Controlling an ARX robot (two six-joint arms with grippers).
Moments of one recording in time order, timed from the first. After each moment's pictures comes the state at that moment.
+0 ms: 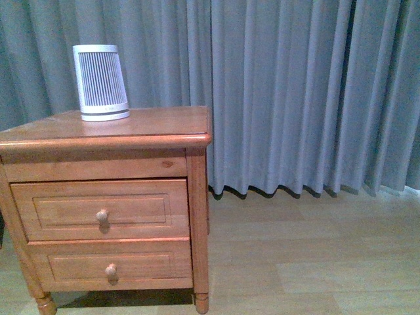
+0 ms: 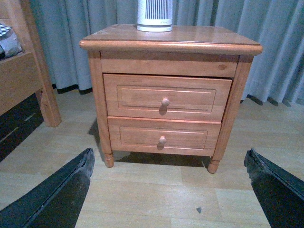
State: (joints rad) left arm 0.00 0.00 0.01 0.00 0.00 0.00; right arm 0.00 0.00 0.01 0.00 0.00 0.00
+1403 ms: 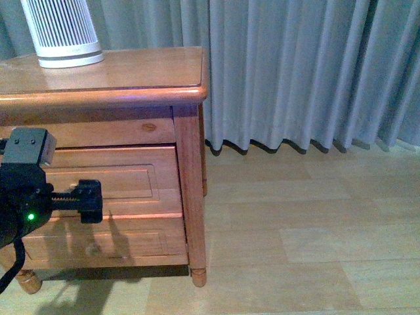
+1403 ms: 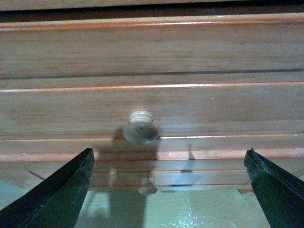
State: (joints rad) left arm -0.04 2.16 0.86 0.94 0.00 0.05; right arm 0.00 0.00 0.01 0.00 0.00 0.00
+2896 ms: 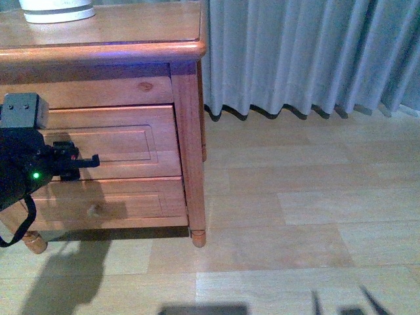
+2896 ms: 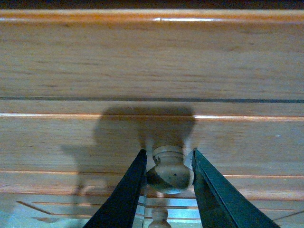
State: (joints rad) left arm 0.00 2.30 0.97 1.03 0.03 0.02; right arm 0.00 0.00 0.01 0.00 0.00 0.00
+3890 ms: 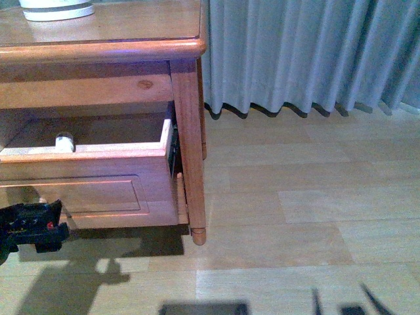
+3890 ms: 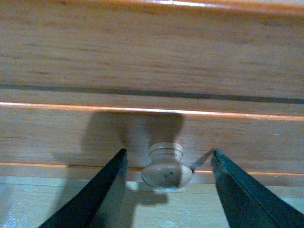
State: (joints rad) left arm 0.03 2.18 0.43 1.36 0.07 -0.02; right arm 0.00 0.00 0.01 0.00 0.00 0.00
